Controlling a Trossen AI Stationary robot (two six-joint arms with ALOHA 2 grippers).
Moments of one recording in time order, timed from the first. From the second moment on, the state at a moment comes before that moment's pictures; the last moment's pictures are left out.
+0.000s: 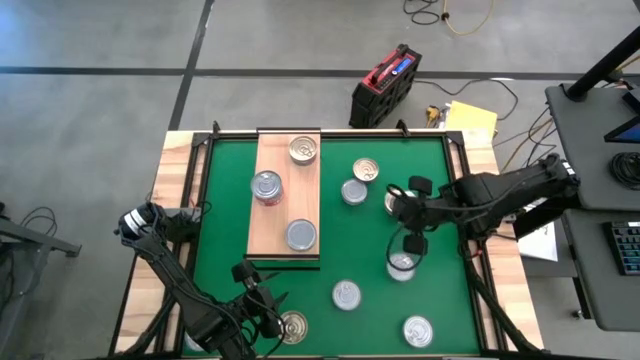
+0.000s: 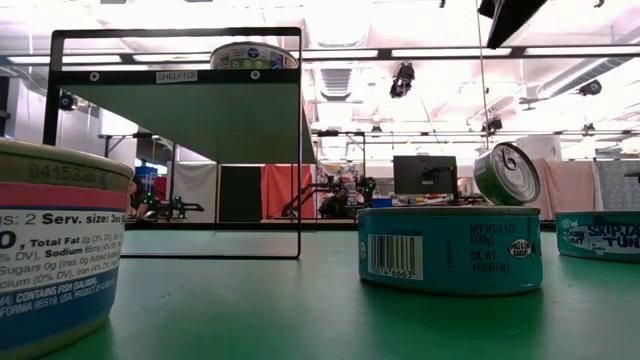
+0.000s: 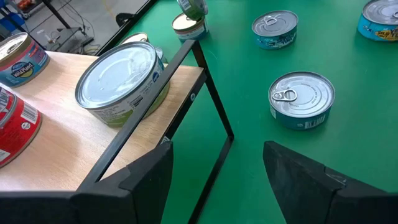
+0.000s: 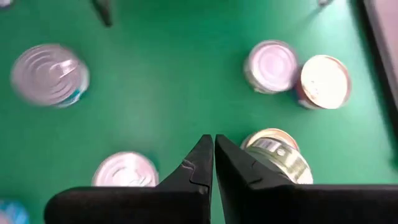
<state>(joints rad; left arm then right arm) -0.89 1.85 1.53 -1.17 -1.01 -1.19 0.27 1.27 1.31 -1.18 0.26 0.35</state>
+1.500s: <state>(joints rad) -0.89 1.85 1.53 -1.16 -1.01 -1.18 -0.19 1.30 1.30 -1.23 0.11 -0.29</state>
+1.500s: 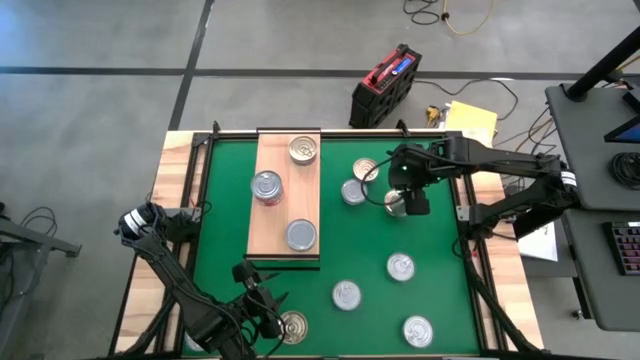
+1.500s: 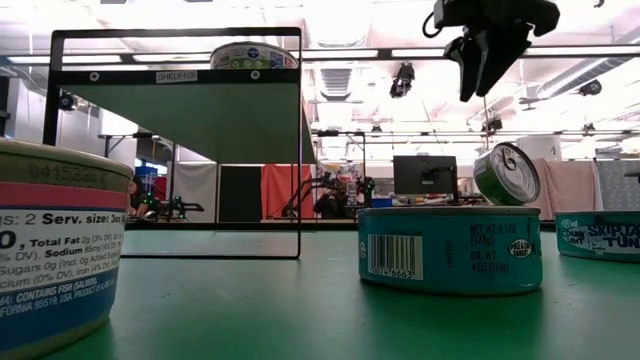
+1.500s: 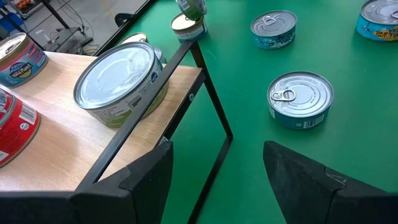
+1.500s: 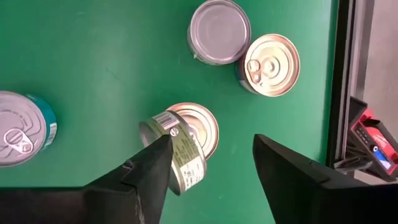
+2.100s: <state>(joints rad) -0.89 1.85 1.53 -1.15 -1.01 -1.17 -0.25 1.52 1.30 -1.36 0.05 -0.39</state>
